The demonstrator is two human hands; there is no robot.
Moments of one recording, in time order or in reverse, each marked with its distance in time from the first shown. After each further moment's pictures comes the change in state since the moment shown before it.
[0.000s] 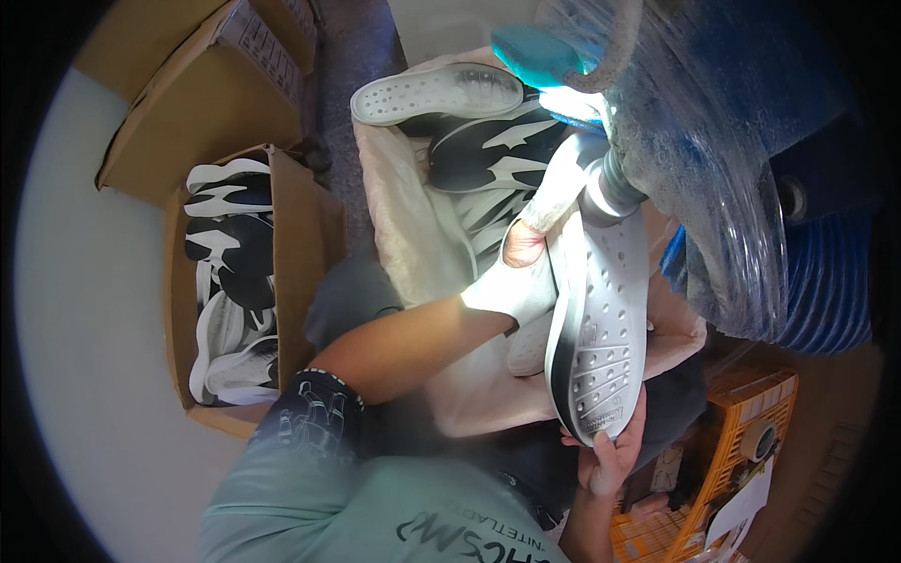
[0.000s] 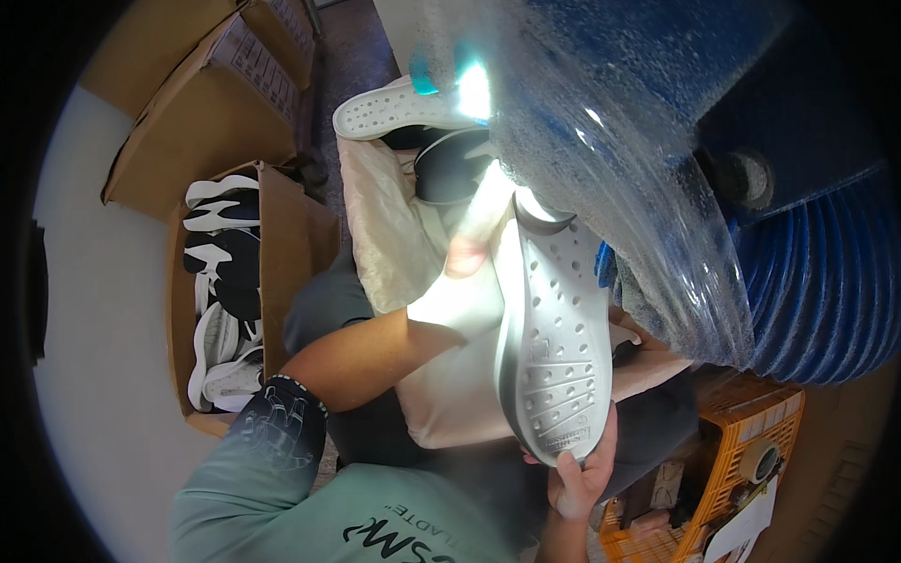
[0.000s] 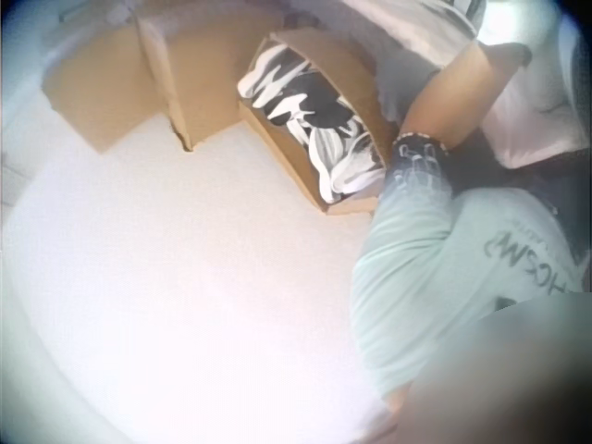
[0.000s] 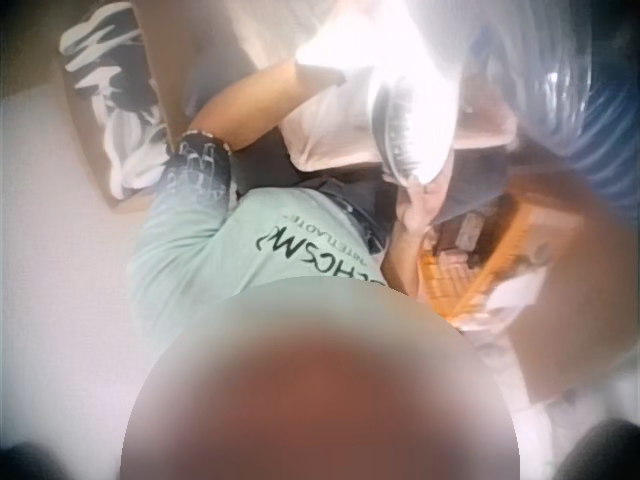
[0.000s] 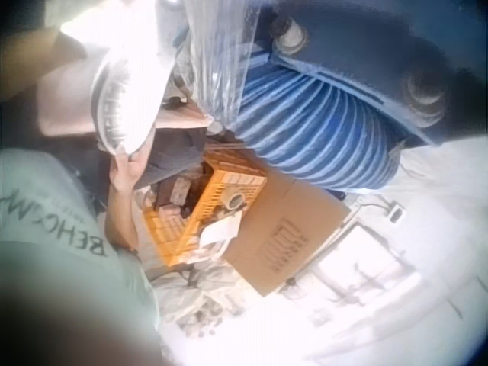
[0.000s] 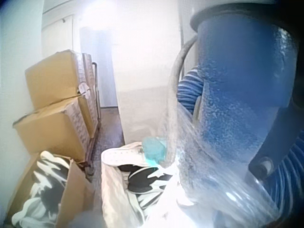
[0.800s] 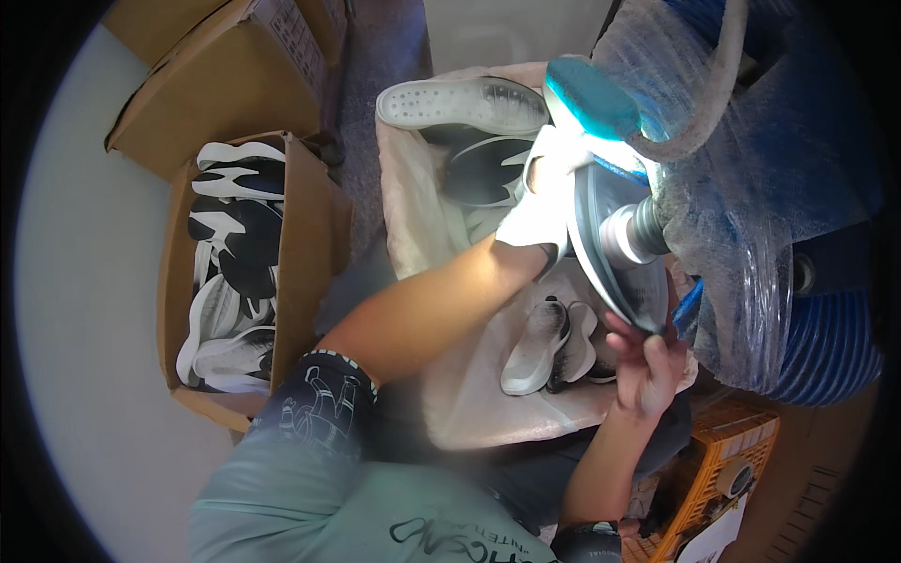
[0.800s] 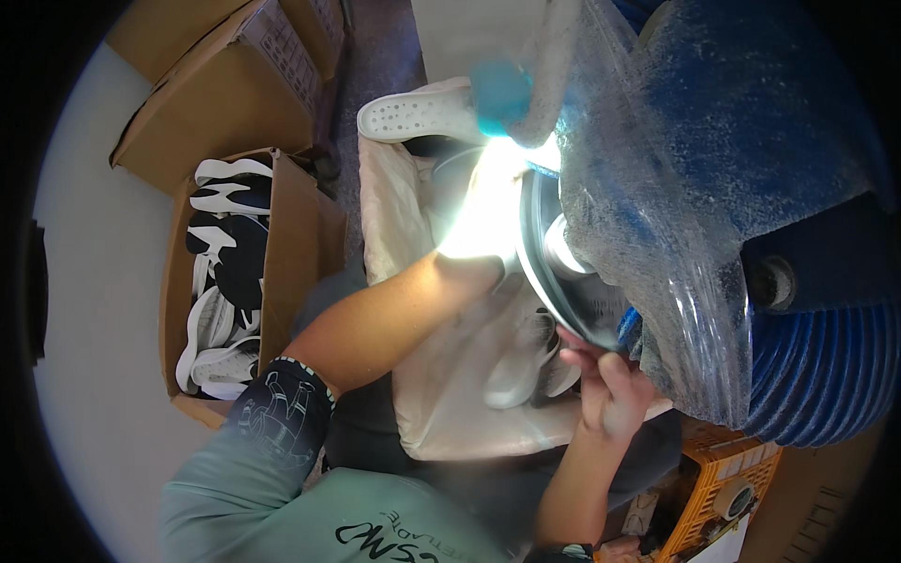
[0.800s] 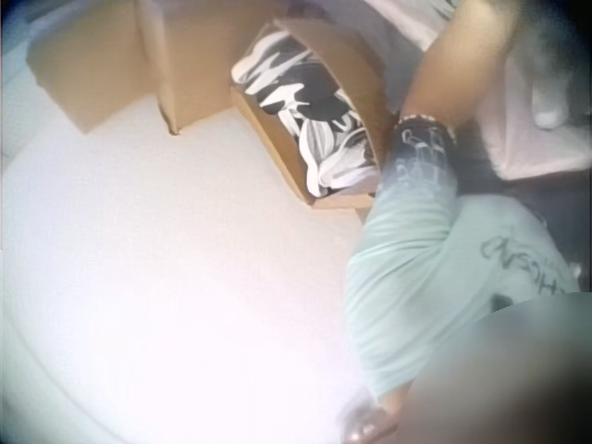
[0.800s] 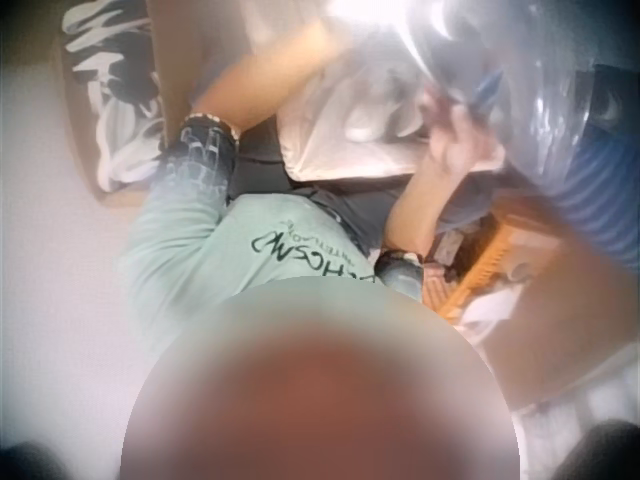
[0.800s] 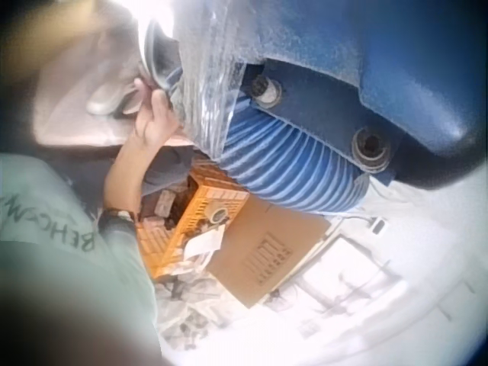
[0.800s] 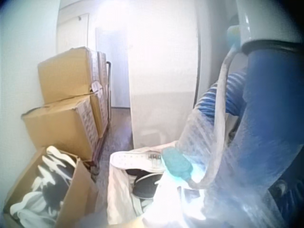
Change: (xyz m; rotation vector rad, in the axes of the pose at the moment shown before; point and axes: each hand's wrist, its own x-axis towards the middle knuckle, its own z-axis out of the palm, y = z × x) left_hand 0.061 0.056 -0.010 1.068 -0.058 0.541; right_hand 0.143 -0.034 0.057 0.236 -0.227 -0.168
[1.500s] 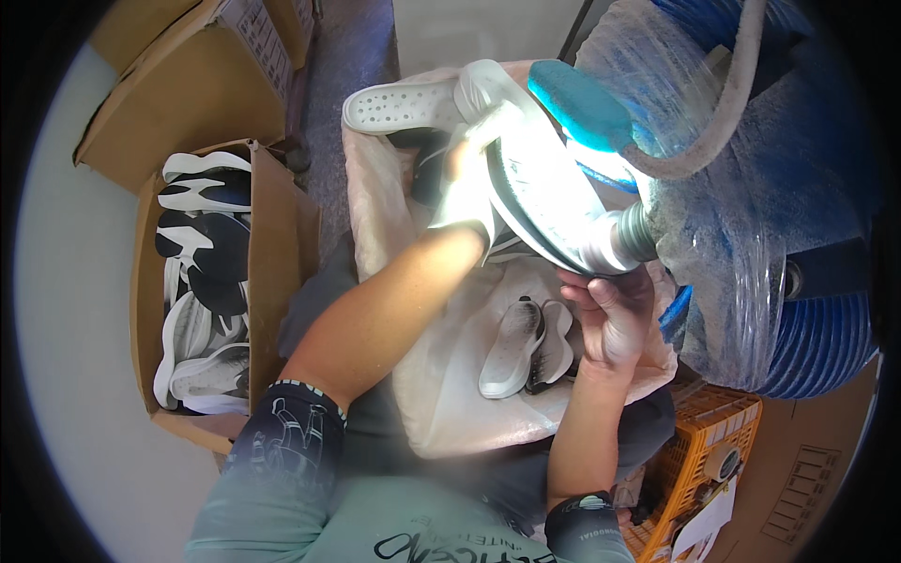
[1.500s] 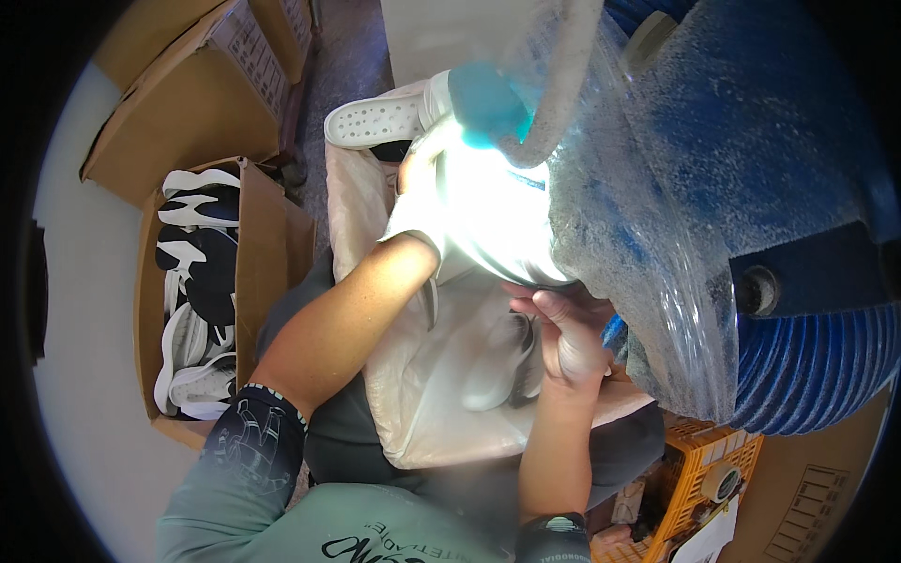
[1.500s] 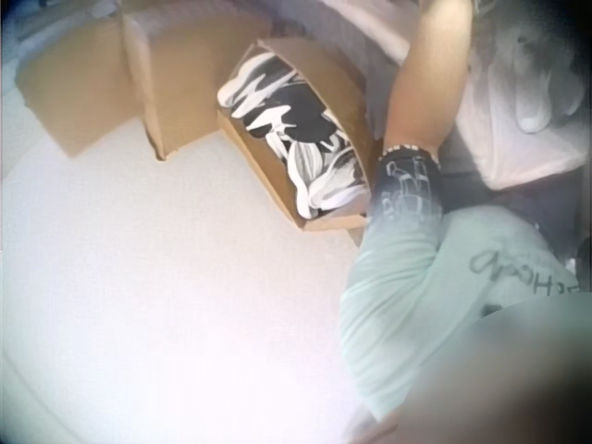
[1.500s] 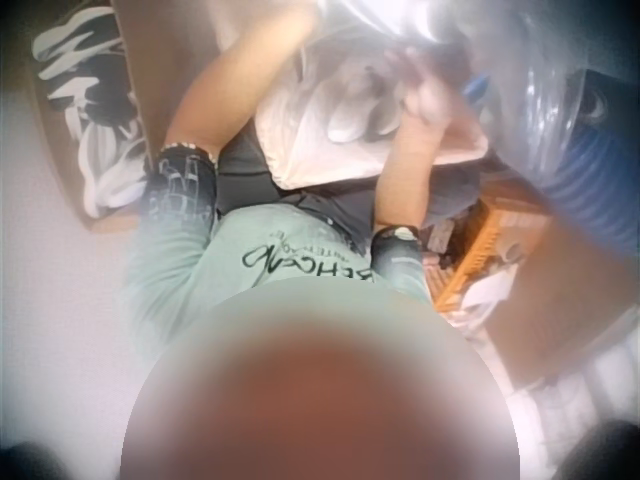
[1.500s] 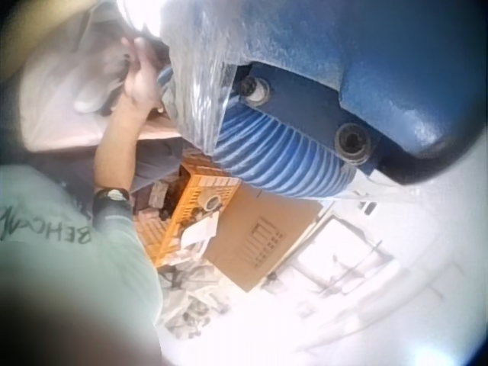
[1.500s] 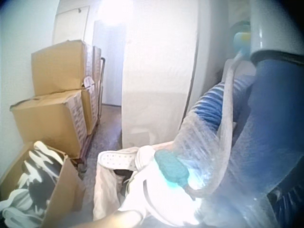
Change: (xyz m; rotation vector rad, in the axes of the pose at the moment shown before) left_hand 0.015 -0.007 -0.046 -0.445 0.669 -0.426; right_hand 0.053 0.032 0.020 -0.056 -0.072 0.053
